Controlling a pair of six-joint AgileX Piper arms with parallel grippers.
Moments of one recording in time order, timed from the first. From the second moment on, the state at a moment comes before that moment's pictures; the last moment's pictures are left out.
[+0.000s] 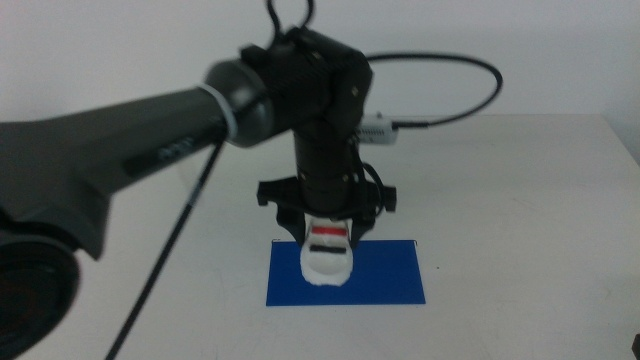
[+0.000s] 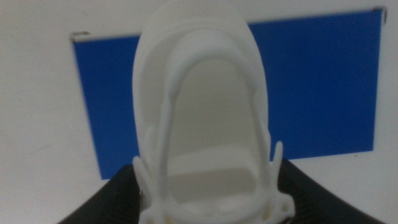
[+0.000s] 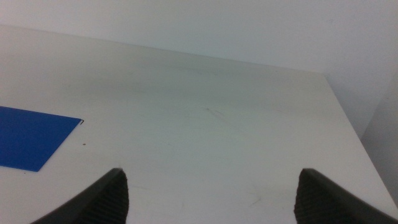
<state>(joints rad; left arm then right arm) -0.70 2.03 -1.76 0.02 1.24 -0.59 0.08 -0.01 0.03 -0.01 0.24 -0.06</state>
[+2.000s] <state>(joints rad) -0.68 2.15 -1.75 -0.07 1.17 1.03 0.08 -0.01 0.03 -0.01 0.24 -0.06</state>
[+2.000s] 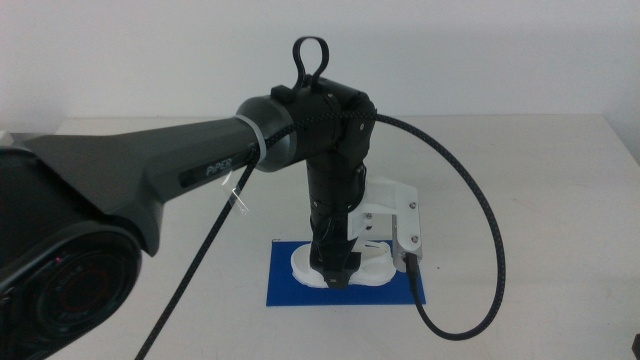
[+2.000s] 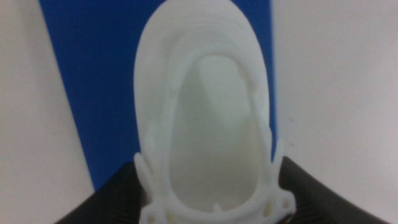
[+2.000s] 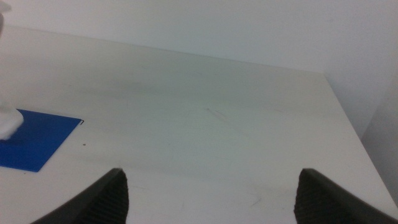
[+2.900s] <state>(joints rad) -0.68 2.19 -1.75 -0.08 1.19 0.98 0.08 -0.01 0.03 -0.01 0.24 -0.06</state>
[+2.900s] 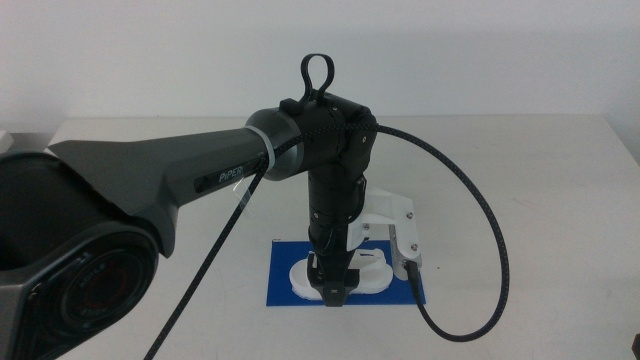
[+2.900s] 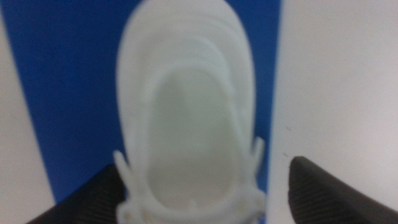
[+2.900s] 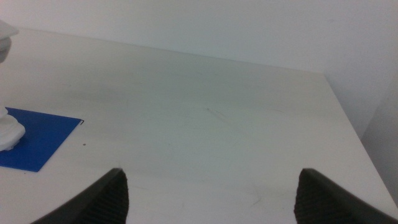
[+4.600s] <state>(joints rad) -0.40 0.91 -1.29 0.31 1.03 -0.12 0.08 -0.01 0.03 -0.01 0.24 -0.06</state>
